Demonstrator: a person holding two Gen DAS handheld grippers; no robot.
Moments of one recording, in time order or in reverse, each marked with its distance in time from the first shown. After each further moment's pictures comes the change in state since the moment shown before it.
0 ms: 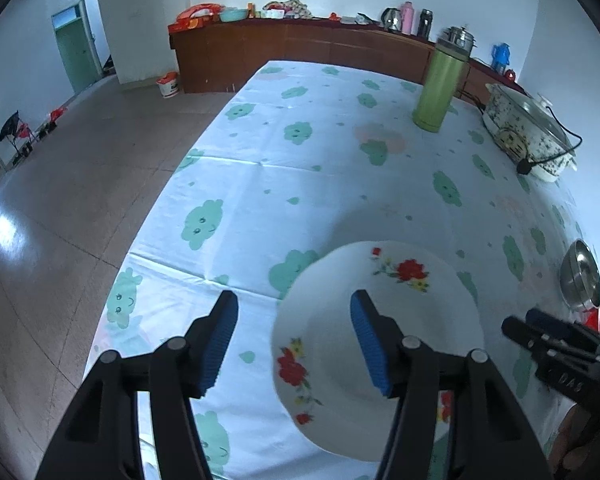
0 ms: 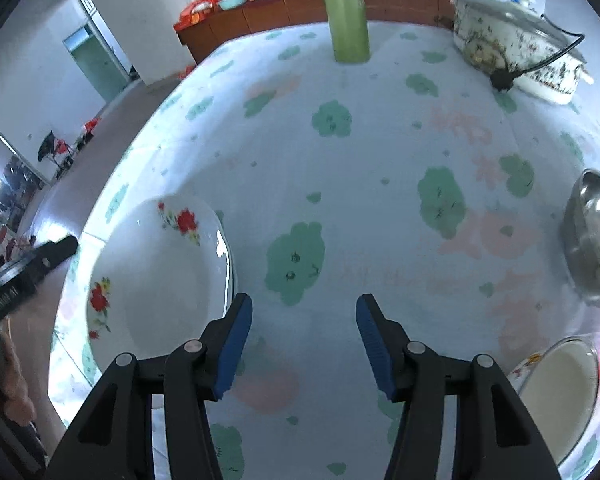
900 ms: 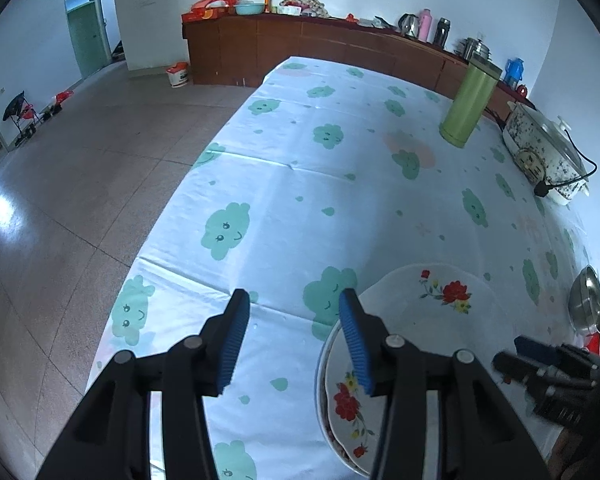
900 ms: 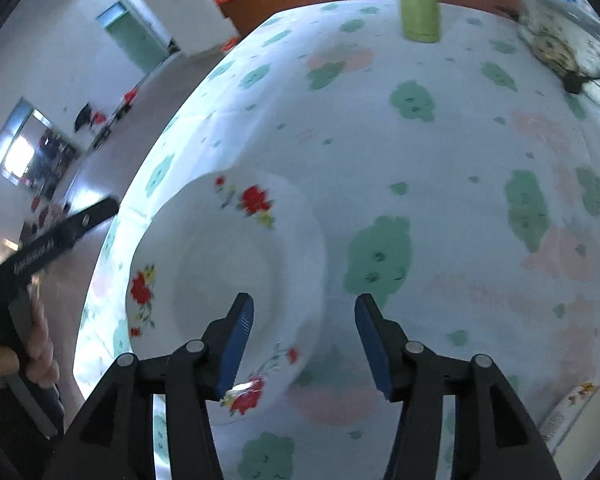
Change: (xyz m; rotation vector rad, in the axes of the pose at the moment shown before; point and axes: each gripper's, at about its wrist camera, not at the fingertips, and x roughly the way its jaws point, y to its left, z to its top) left arm 0.026 0.041 0.014 -0.071 0.009 -0.013; right arm 0.028 0.030 0.010 -0.064 0.098 0.137
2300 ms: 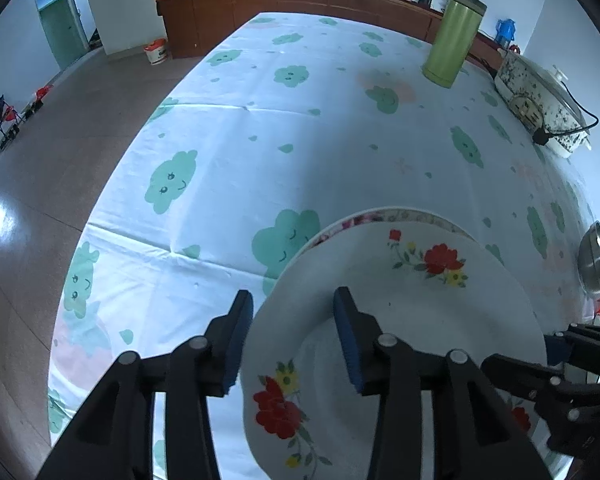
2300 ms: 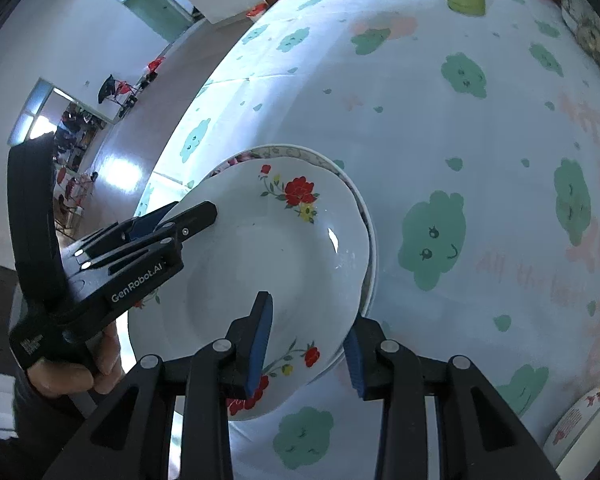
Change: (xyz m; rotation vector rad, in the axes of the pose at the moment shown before) left arm 0.035 -0.034 -0.025 0.067 0.134 -0.015; right arm 0.011 0.024 0.003 -0.065 0.153 0.125
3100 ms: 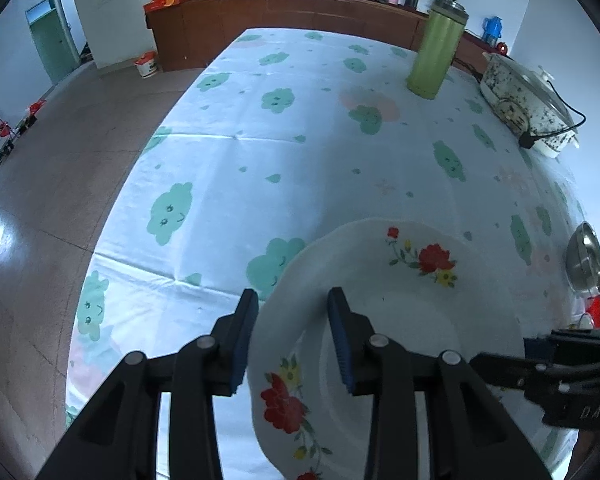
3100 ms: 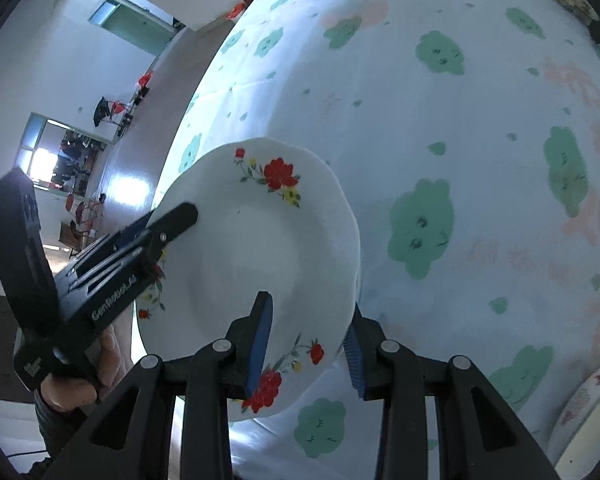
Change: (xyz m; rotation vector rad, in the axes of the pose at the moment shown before) left arm -0.020 -0.007 0.018 0.045 -0.020 -0.003; right arm -0.004 -0.021 0.009 0.144 0.054 0.075
